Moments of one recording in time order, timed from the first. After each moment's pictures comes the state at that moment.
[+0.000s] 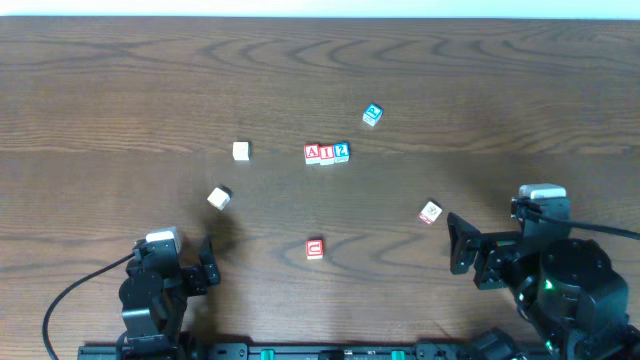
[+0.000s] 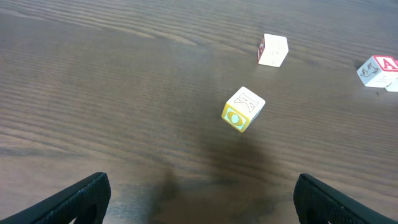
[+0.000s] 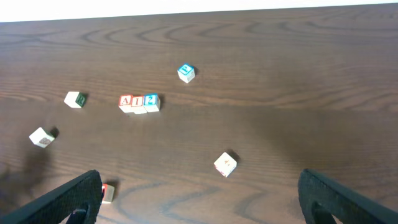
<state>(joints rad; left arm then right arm) 0.09 0.01 0.16 -0.69 0.05 -0.10 0.47 0.62 1.09 -1.07 0.22 0.33</state>
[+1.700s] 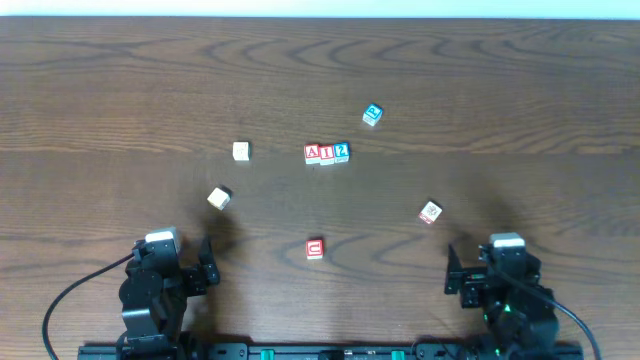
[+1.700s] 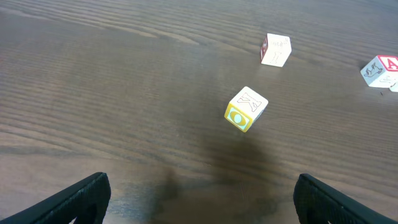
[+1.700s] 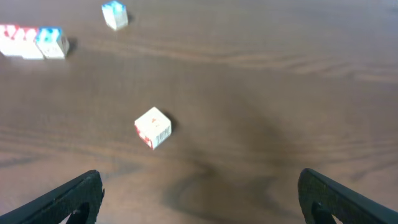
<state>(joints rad) 0.09 0.01 0.16 -0.69 0.05 -0.10 0.14 0.01 0.29 -0.82 0.13 -0.01</state>
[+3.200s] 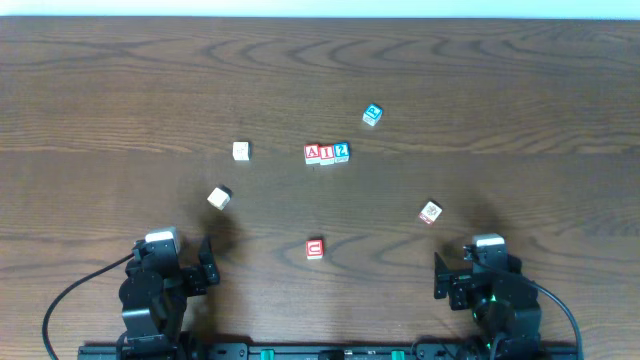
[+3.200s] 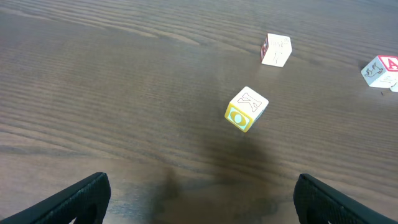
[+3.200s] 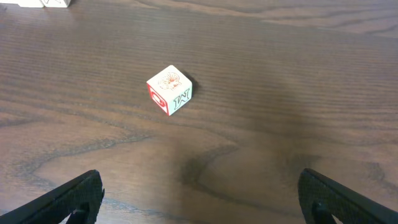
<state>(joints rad) 0.09 0.01 0.16 -0.69 0.05 -0.10 0.14 0.01 0.19 -0.81 0.06 -0.01</state>
